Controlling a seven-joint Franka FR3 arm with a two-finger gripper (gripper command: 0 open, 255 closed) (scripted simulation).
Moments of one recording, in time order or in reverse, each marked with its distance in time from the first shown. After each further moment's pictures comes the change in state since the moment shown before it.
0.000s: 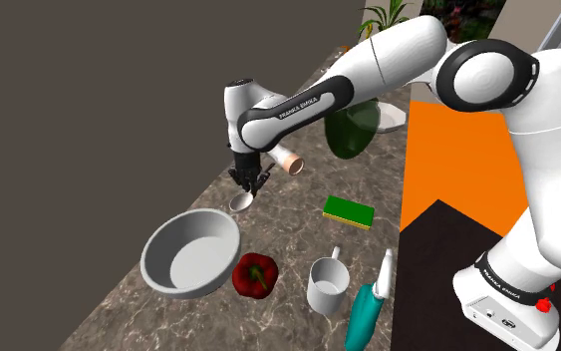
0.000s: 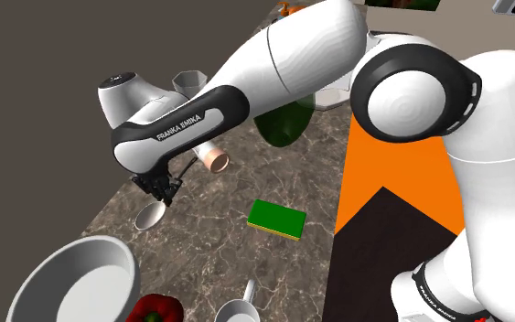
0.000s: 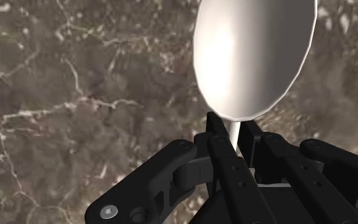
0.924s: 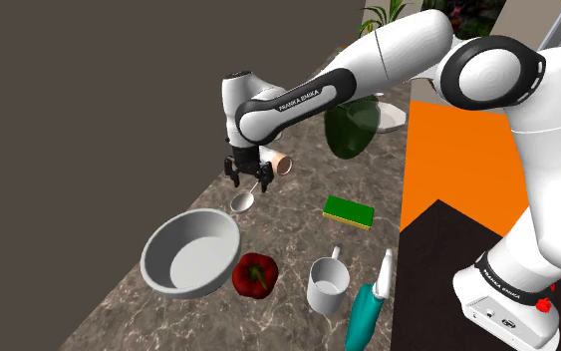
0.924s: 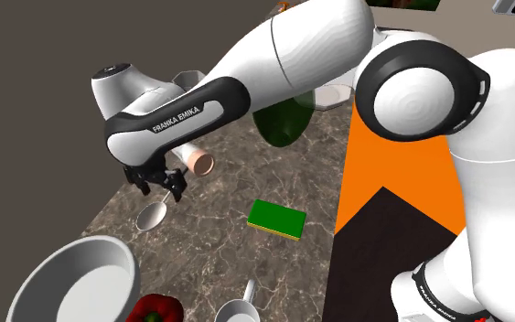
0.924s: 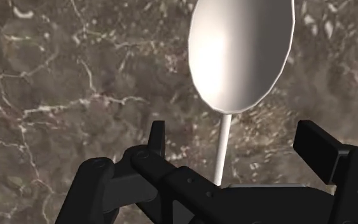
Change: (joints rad) arm 0.001 -0.019 0.006 0.020 0.008 -0.049 0.000
